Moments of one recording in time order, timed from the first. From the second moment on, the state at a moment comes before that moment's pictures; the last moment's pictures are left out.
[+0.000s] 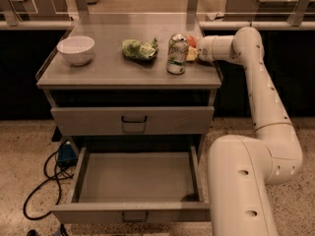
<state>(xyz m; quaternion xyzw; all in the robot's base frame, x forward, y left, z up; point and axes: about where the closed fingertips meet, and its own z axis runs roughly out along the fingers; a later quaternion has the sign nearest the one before) 0.904 -0.139 0.820 -0.34 0.73 0.24 0.54</state>
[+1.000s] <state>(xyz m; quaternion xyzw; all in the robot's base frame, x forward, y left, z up) 0.904 -0.139 0.820 -0.34 0.73 0.24 0.54</state>
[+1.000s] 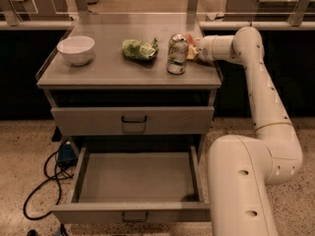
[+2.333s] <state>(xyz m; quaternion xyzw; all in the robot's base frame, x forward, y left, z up) 0.831 -0.225 0.904 -0.33 0.74 0.20 0.56</state>
